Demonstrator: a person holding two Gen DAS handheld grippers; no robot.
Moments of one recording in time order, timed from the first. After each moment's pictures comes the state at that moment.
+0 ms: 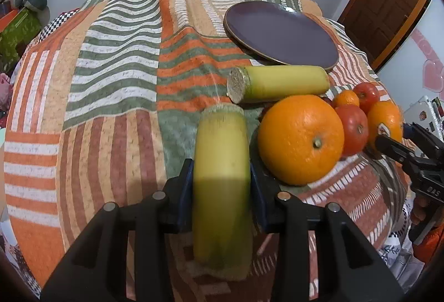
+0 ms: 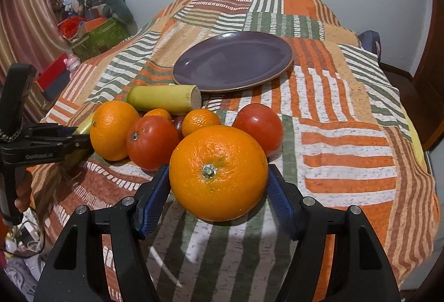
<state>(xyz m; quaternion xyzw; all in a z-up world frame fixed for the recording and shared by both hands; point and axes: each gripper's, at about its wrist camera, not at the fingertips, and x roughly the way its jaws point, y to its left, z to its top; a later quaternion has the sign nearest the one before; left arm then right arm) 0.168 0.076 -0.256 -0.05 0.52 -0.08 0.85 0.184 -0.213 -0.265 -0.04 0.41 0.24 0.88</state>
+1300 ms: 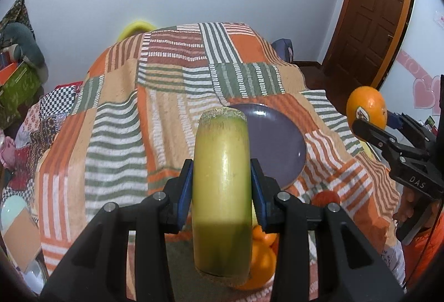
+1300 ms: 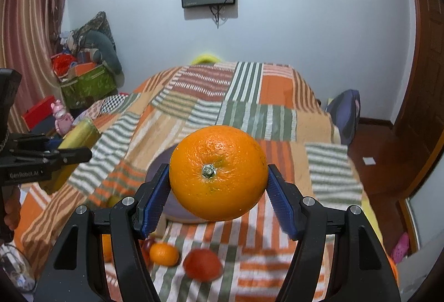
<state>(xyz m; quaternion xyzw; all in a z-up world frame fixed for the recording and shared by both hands) 0.242 0.041 -0.139 -0.02 0.40 -0.09 0.91 0.243 -0.218 -0.172 -0.05 0.26 0.21 0.94</state>
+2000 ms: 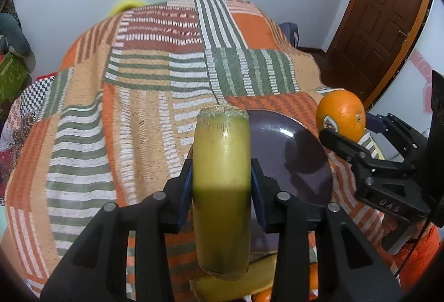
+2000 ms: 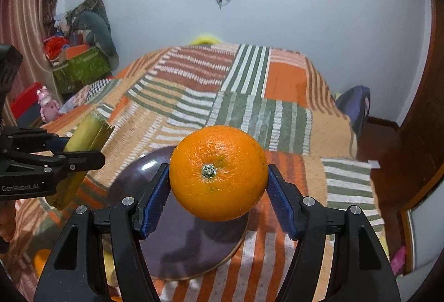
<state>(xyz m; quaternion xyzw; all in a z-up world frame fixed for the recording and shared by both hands) 0.347 0.023 -0.188 -0.03 0.45 -0.10 0.89 0.326 -0.196 -0.214 -0.09 0.31 0.21 0.92</state>
